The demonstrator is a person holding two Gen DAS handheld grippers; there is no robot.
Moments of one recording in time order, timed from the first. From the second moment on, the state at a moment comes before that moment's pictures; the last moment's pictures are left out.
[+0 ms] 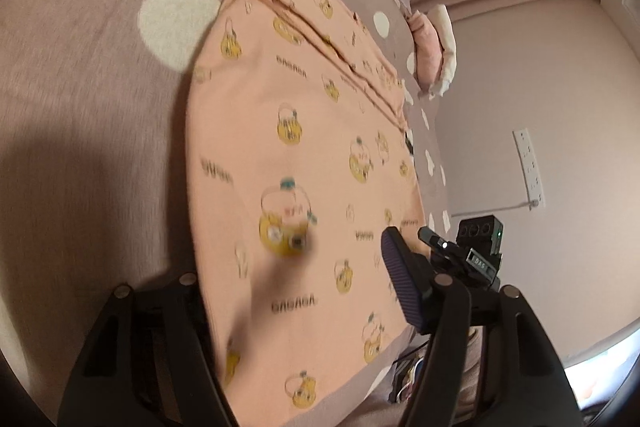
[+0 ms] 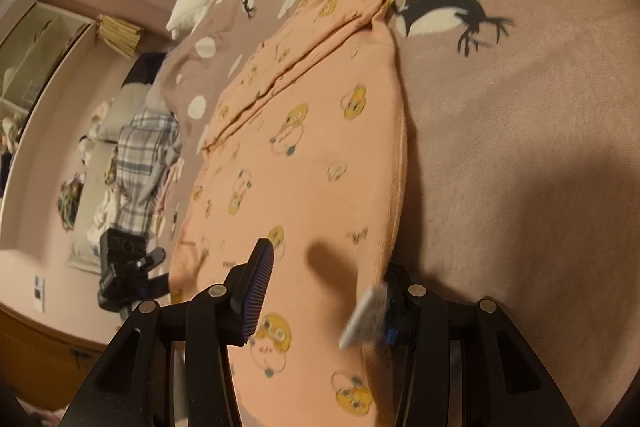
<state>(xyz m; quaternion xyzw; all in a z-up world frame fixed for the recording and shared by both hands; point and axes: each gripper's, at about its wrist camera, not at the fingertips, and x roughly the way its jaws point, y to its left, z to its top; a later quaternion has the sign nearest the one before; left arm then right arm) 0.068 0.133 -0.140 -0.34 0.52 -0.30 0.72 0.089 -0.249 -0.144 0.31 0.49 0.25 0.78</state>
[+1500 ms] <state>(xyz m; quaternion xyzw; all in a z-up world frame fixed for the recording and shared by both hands) 0.027 0.133 -0.154 -0.35 0.53 -0.26 0.73 0.051 -0.223 -0.149 0.31 0.48 0.25 0.78</state>
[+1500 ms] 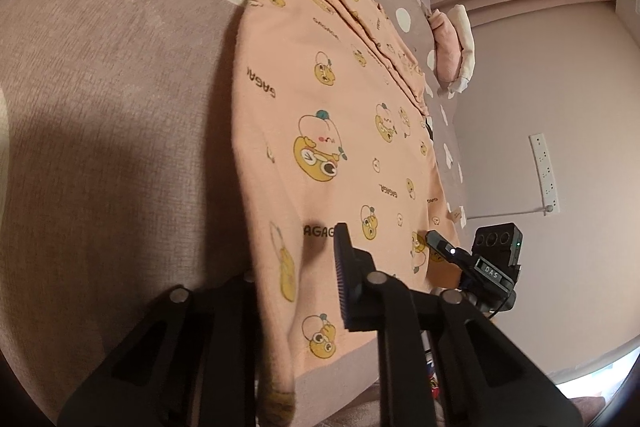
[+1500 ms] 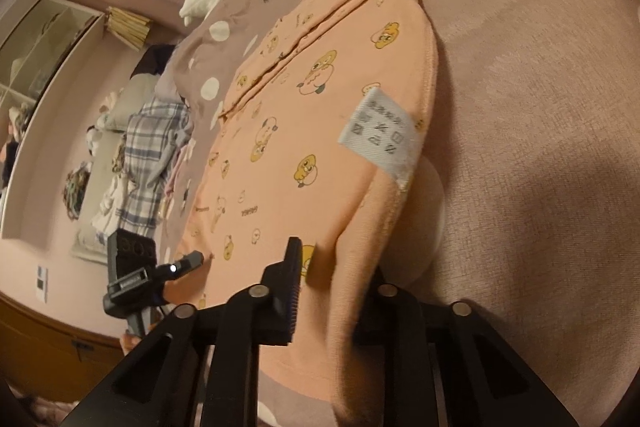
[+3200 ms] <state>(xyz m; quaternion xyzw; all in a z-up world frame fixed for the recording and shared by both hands) 0.041 0.121 -0.114 -0.36 0.47 -0.32 0.74 0.050 -0.214 -0.101 0.34 0.39 0.31 0.80</state>
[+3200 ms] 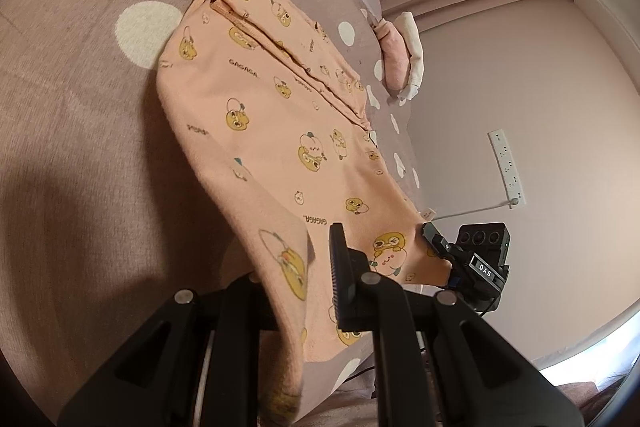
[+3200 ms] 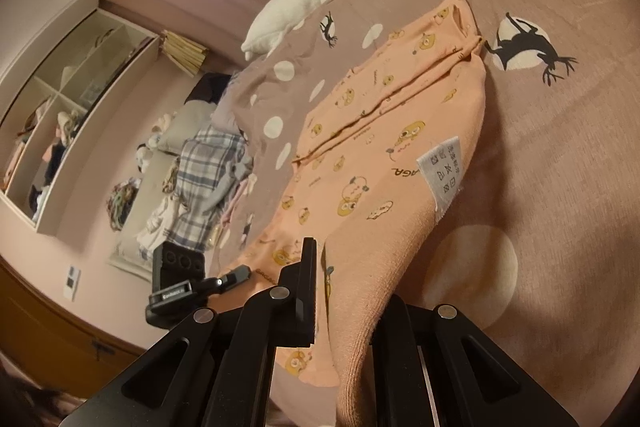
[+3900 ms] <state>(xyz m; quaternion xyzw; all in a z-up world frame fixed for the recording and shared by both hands) 0.059 0.117 -0.099 -0.36 0.46 -0.33 0.74 0.060 -0.216 -0.089 0.35 0.36 0.32 0.81</state>
